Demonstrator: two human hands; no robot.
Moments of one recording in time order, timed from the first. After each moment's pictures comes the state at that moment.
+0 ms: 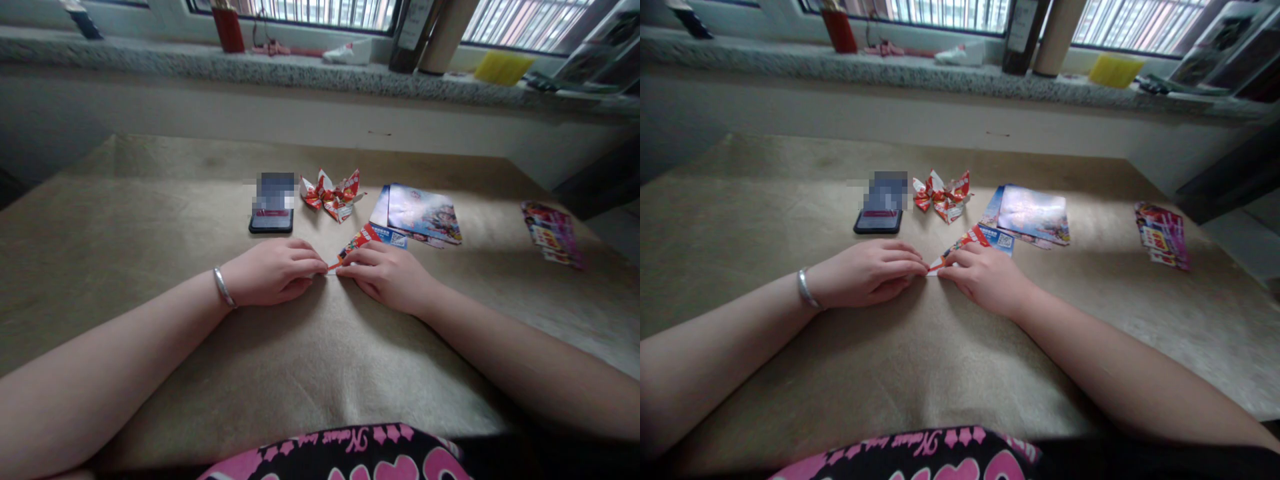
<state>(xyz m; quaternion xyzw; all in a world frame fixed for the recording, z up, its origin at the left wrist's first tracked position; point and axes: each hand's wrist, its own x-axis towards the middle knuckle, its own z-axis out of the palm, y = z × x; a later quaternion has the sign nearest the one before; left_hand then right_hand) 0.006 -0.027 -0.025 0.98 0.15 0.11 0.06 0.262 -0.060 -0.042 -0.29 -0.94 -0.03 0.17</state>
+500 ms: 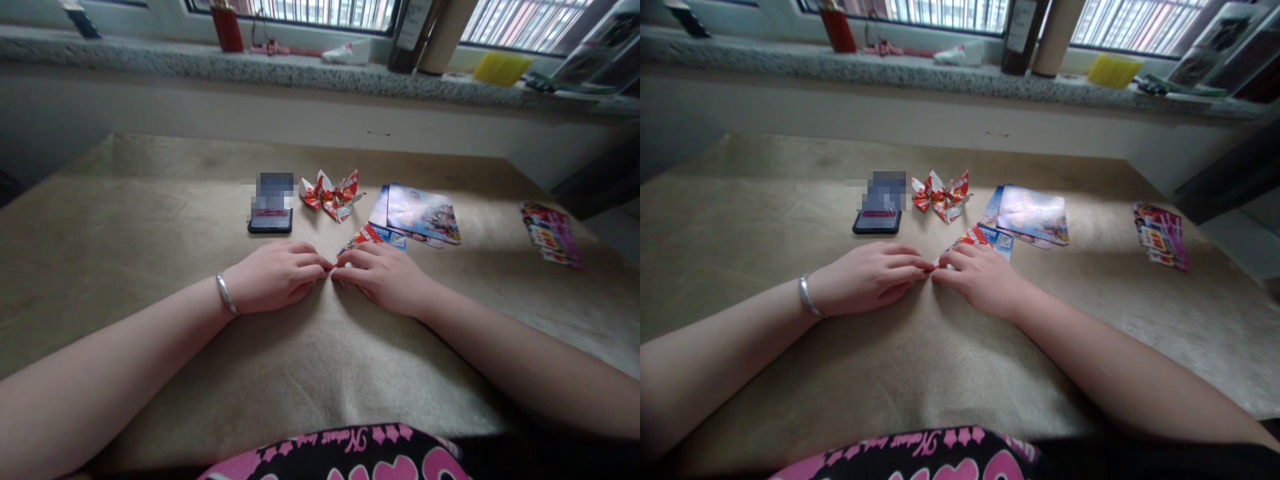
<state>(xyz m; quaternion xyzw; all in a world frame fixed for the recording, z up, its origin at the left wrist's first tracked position) 0.011 -0.034 -0.025 0.98 0.16 0.11 -0.01 0.256 -0.060 -0.038 -0.29 -0.95 -0.08 0.11</state>
